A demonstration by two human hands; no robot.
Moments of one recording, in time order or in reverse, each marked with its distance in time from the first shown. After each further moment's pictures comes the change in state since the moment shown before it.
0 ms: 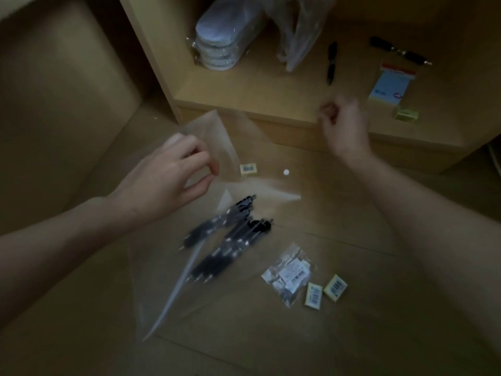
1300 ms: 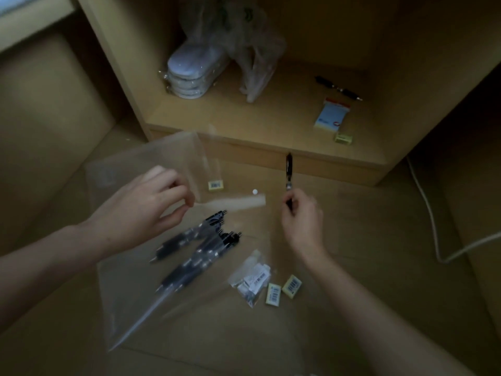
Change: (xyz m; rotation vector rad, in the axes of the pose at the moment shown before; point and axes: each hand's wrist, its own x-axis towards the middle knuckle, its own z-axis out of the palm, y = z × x) left_hand -0.009 0.024 -0.008 0.027 -0.001 0.105; right_hand -0.139 -0.006 -0.029 0.137 -0.101 0.254
